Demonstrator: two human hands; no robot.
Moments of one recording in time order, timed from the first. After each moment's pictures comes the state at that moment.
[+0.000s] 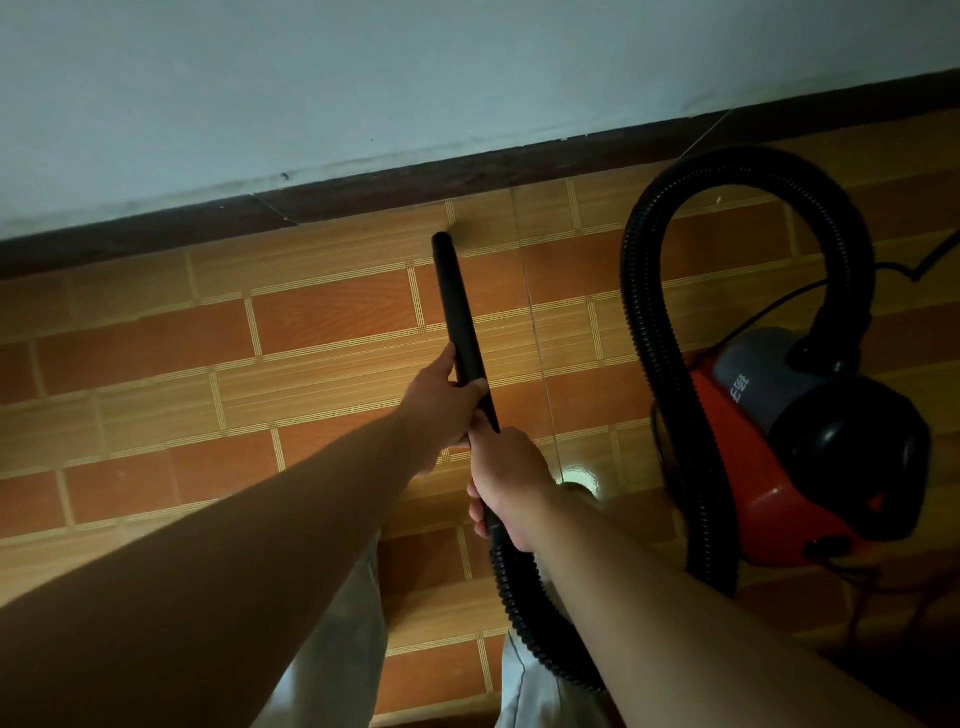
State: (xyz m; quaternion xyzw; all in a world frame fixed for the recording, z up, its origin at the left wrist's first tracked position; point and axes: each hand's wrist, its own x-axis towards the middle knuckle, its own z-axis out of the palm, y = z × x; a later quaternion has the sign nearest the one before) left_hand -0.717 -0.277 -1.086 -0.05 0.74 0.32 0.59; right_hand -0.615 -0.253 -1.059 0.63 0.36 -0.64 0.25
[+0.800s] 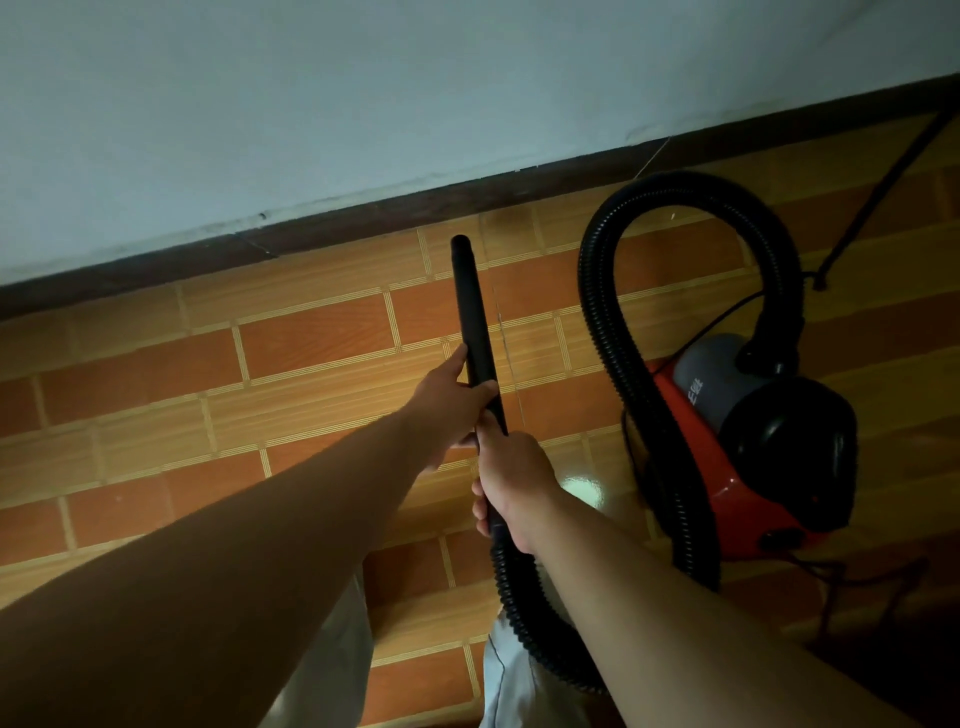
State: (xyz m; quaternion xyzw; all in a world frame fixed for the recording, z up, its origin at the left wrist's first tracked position) left_hand -0.694 -0.232 -1.053 -0.04 0.73 0.31 0.61; right_hand -0.588 -0.218 -1.034 0.65 0.34 -0.65 0.21
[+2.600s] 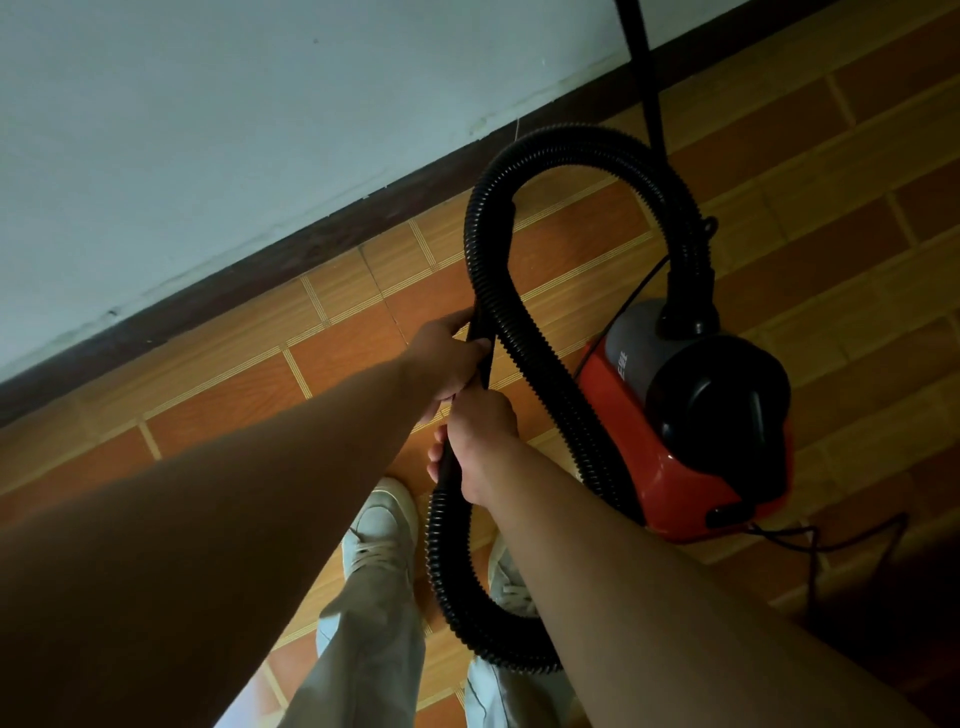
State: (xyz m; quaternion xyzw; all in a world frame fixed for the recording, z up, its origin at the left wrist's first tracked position) left_hand -0.639 -0.085 -1.073 0.14 0.77 0.18 0.60; right_hand -0.563 -0.111 -1.060 0.71 0.14 -0.69 0.06
